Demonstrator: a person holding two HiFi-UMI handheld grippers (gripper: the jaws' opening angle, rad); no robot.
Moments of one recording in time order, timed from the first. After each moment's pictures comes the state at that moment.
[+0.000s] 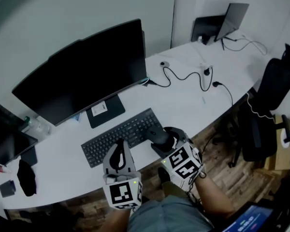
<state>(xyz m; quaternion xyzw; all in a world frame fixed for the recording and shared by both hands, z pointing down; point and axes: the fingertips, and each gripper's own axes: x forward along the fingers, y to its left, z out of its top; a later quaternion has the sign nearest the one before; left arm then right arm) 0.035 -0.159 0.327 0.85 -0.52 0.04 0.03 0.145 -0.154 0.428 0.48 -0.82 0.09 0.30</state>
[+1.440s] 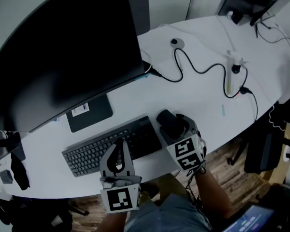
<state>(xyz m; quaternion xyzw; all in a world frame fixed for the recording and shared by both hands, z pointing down) 0.111 -0.272 0.431 0.82 -0.54 0.16 0.09 0.257 -0.289 0.566 0.49 -0.79 0.19 0.32</state>
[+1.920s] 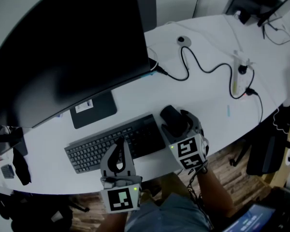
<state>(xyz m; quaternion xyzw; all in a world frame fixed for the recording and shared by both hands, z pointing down) 0.102 -0.271 0.434 0.81 -0.55 0.17 0.09 0.253 -0.301 0.564 0.50 -0.79 0.16 0.31</state>
